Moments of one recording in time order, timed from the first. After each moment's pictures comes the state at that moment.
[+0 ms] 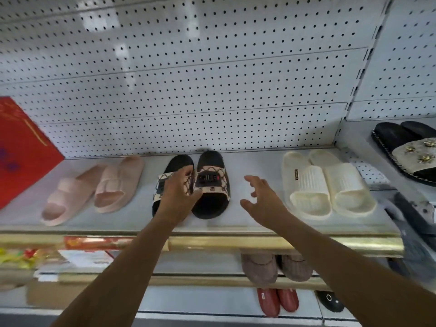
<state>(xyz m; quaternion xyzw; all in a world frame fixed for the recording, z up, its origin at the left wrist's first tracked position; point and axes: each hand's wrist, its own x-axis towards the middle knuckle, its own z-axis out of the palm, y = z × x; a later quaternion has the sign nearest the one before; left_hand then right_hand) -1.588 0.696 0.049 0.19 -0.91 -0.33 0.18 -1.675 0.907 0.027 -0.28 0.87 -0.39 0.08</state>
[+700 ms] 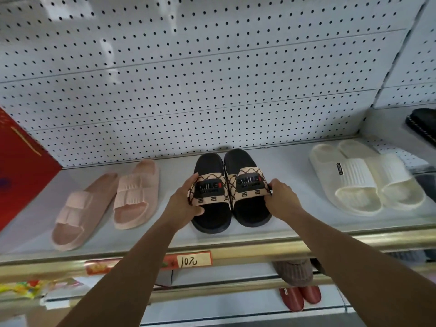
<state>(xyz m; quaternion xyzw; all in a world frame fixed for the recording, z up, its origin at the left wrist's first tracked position) -1.587 0.570 0.020 0.17 -0.90 -0.41 0.00 -1.692 0.807 0.000 -0.07 0.96 -0.27 0.10</state>
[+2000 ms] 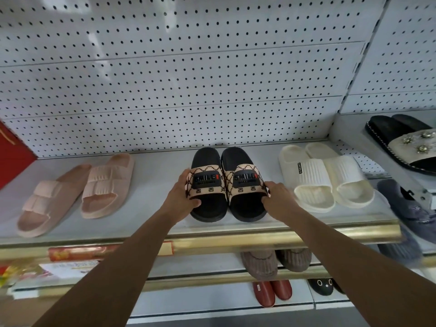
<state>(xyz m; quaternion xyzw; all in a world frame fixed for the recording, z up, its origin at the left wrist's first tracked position) -1.608 0.653 0.010 0.17 -0.87 -0.46 0.02 -1.688 0.898 0.017 -0.12 0.95 -0.28 0.11</state>
